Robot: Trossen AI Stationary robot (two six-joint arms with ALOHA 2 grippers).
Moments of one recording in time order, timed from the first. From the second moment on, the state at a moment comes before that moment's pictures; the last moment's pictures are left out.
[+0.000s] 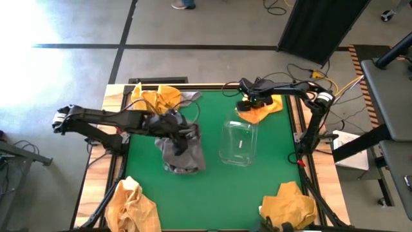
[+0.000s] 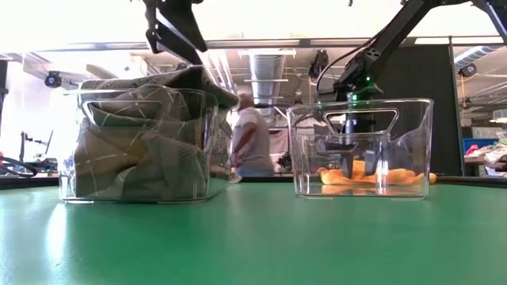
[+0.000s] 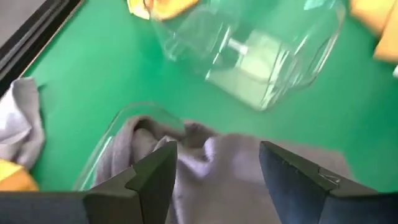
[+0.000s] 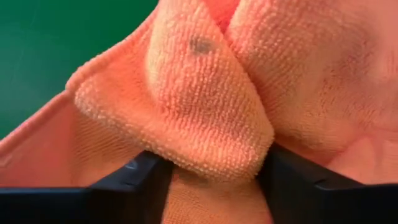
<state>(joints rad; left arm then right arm) -0.07 1.32 1.16 -0.67 -0.24 -0.39 -0.71 1.85 1.09 -0.69 0.11 0.65</state>
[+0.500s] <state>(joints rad) -0.09 1.07 0.94 -0.35 -0.33 -0.42 -0.52 1.41 1.13 -0.61 0.27 0.39</state>
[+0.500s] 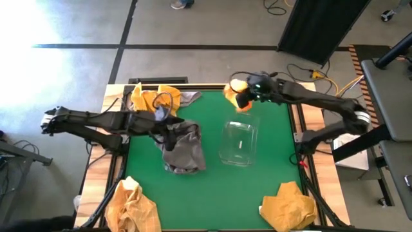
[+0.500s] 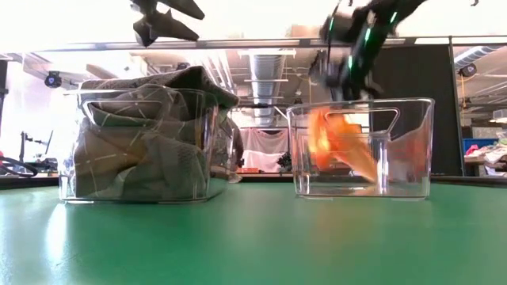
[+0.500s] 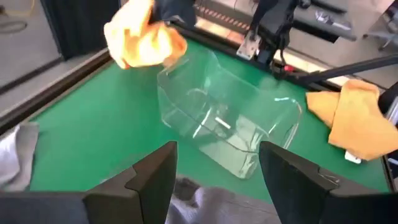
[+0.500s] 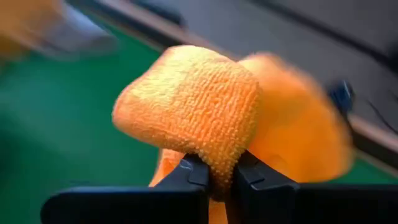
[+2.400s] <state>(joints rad) 0.66 0.96 0.92 -1.06 -0.27 -0.63 0.10 1.60 1.02 -0.67 0.25 0.41</state>
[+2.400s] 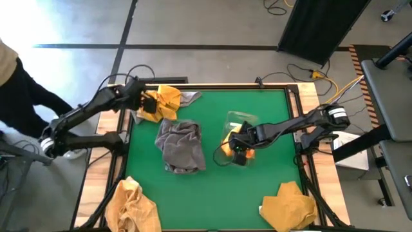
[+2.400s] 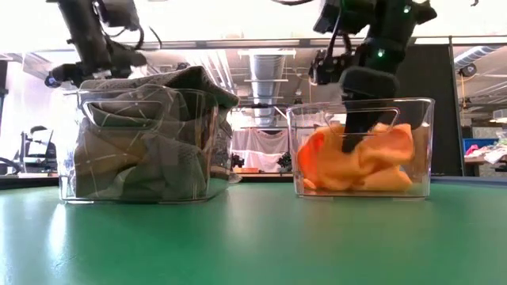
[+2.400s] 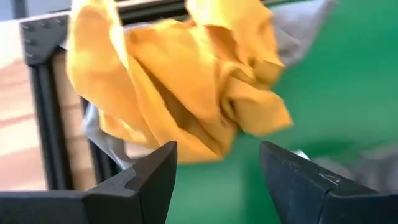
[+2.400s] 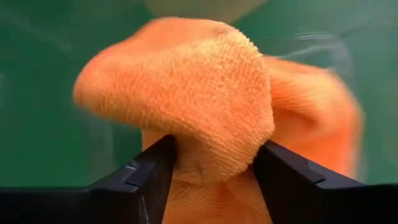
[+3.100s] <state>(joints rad) 0.91 1.33 0.92 -0.94 -0.25 -0.47 0.15 1.51 1.18 -0.65 0.08 0.36</state>
